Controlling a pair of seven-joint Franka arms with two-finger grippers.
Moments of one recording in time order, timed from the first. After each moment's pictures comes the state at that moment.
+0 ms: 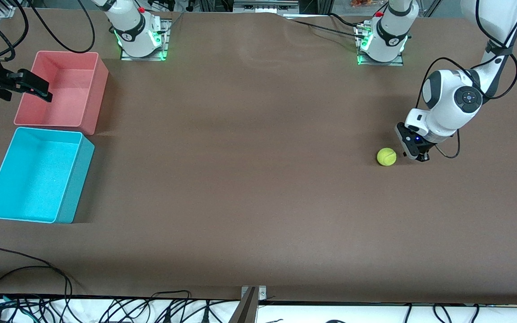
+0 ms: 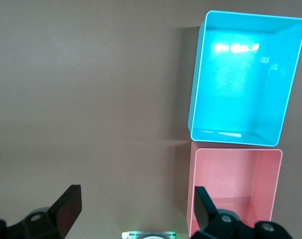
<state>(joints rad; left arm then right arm) 0.07 0.23 -0.01 -2.44 0.06 2.73 1.26 0.01 0.02 0.02 -1.52 -0.01 1.46 0.04</state>
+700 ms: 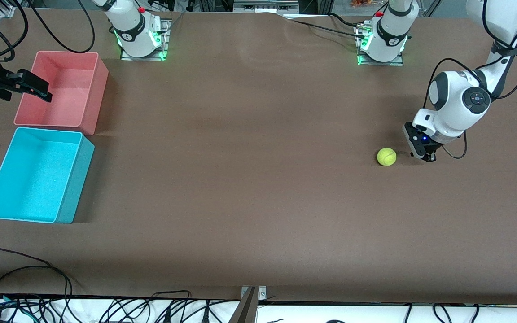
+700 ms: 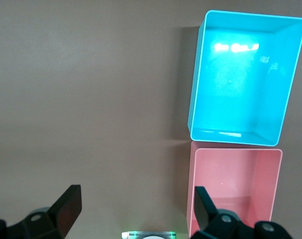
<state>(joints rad) 0.09 0.25 0.01 -2.43 0.07 2.74 1.35 0.01 0.02 0.02 -1.52 -0.01 1.46 0.04</state>
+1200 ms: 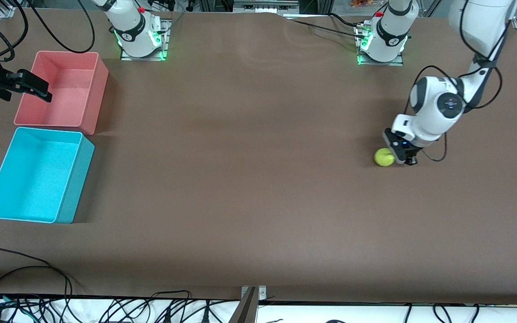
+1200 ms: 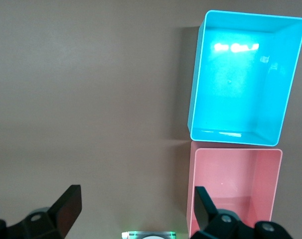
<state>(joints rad) -0.02 0.32 -0.02 -2.41 0.07 2.81 1.09 0.01 0.02 0.02 -1.52 -0.01 1.46 0.04</state>
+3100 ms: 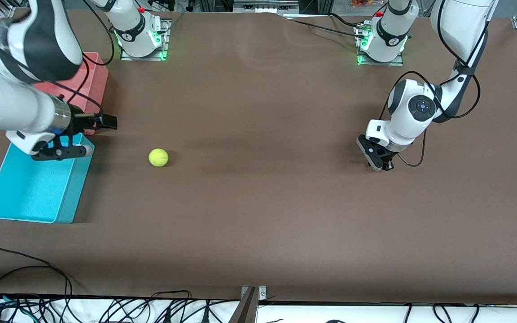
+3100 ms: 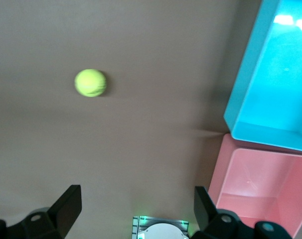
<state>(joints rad) -0.08 0.34 -0.11 -2.31 0.08 2.75 0.87 0.12 0.22 0.03 -1.63 0.04 1.58 0.05</state>
